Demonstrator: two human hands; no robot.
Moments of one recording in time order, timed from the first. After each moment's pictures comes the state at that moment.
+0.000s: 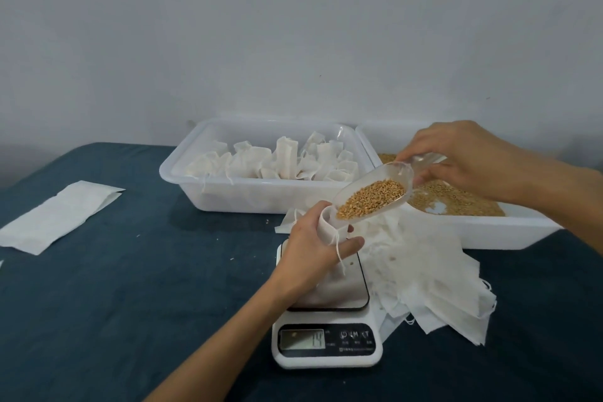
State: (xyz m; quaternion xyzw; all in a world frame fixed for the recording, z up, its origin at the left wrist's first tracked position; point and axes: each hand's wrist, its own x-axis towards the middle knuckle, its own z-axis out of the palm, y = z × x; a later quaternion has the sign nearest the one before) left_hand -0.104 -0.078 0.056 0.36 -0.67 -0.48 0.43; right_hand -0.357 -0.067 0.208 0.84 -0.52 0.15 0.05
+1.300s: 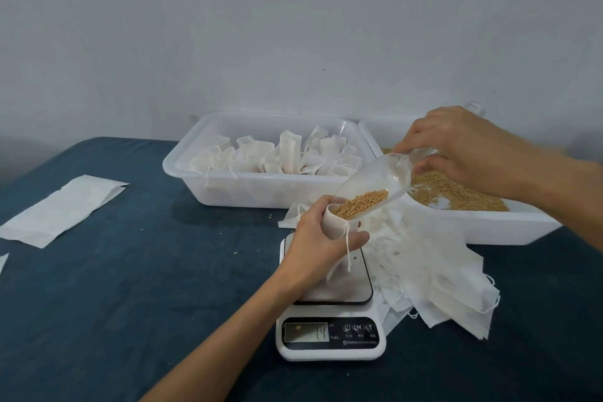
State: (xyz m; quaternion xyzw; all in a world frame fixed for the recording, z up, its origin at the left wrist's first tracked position) left_hand -0.106 -0.076 0.055 0.34 -0.63 -0.54 0.44; right_hand -0.331 -0.056 0.218 0.84 -0.53 0.10 0.12
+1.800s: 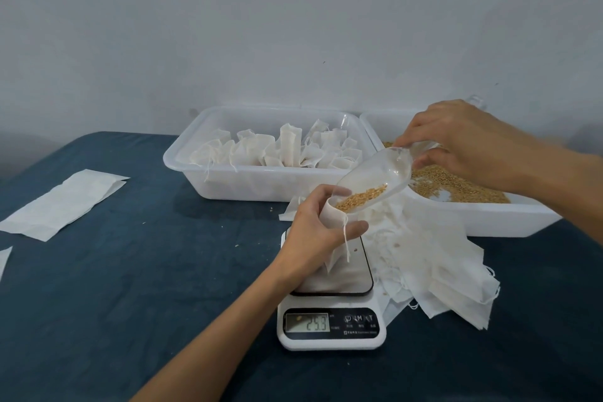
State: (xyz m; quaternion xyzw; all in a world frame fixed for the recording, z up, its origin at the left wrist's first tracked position) left_hand -0.103 -0.079 0.057 0.36 -0.63 -0.53 0.44; right_hand -0.332 -0.055 0.215 0.84 -0.52 0.12 0.11
